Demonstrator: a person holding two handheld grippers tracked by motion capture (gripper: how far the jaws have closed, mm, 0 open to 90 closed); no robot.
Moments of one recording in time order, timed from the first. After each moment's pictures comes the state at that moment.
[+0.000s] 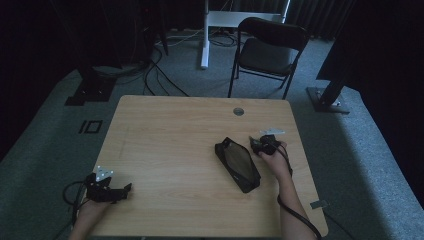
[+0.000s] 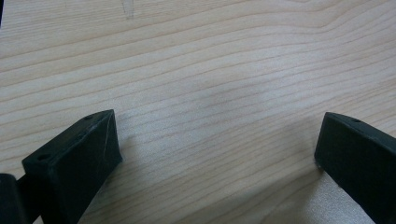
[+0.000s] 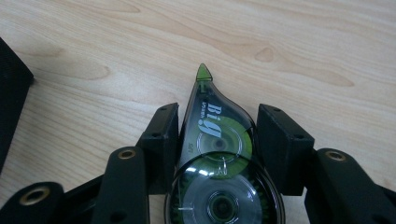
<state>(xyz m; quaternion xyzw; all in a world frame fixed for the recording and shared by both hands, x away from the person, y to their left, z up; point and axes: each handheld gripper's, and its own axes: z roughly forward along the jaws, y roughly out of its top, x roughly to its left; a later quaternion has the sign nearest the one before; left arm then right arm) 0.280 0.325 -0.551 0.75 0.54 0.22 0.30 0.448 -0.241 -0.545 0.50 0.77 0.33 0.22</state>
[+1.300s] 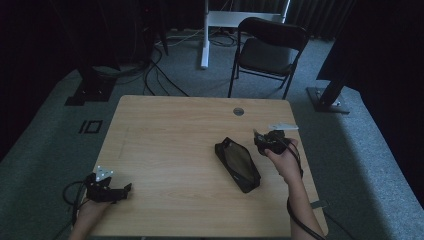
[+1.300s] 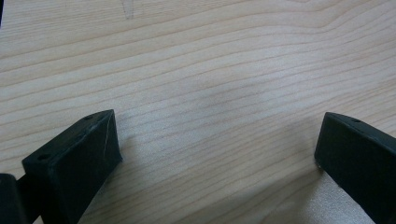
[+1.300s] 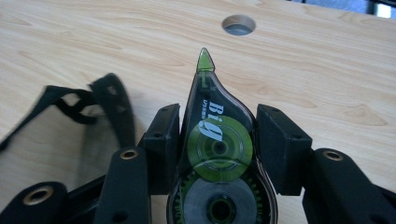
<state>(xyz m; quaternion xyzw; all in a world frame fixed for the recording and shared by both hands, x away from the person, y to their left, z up) 0.280 0.325 -0.551 0.75 0.54 0.22 0.30 0.400 -0.237 -0.460 0.51 0.75 0.37 0.21</state>
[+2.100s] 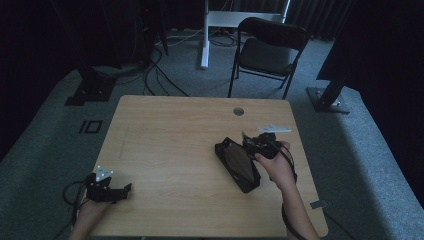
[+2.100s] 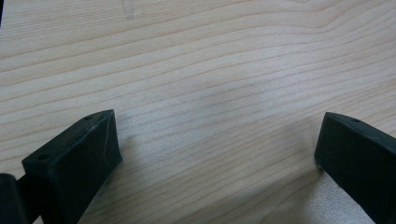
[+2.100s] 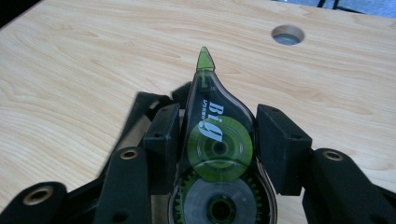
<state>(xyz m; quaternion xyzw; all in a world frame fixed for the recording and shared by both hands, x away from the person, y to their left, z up) 0.280 0.325 -0.551 0.75 0.54 0.22 0.30 0.370 -0.198 -0.434 0.49 0.76 0.39 0.18</state>
